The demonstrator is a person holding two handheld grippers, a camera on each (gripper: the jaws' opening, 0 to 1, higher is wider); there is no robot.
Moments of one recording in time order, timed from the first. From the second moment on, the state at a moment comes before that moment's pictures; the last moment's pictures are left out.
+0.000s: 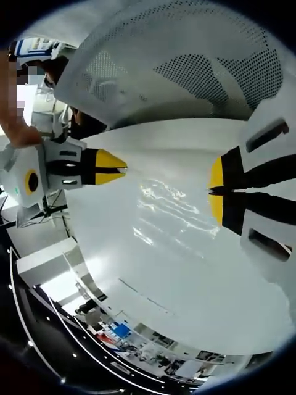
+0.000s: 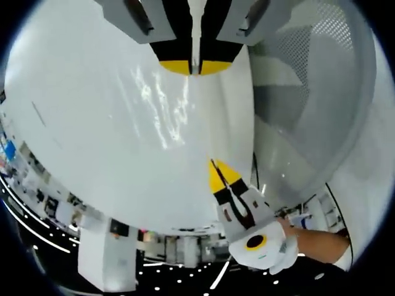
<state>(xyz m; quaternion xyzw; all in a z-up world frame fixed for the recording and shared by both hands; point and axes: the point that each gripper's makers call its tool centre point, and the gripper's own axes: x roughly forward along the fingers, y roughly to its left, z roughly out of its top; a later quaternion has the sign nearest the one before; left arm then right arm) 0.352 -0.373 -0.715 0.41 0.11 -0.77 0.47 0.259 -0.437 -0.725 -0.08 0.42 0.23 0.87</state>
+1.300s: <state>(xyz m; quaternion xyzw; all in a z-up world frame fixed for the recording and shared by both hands) 0.335 -0.373 -0.717 0.43 0.03 -0.79 0.44 0.294 -0.414 -0.711 -0.05 0.39 0.24 0.89</state>
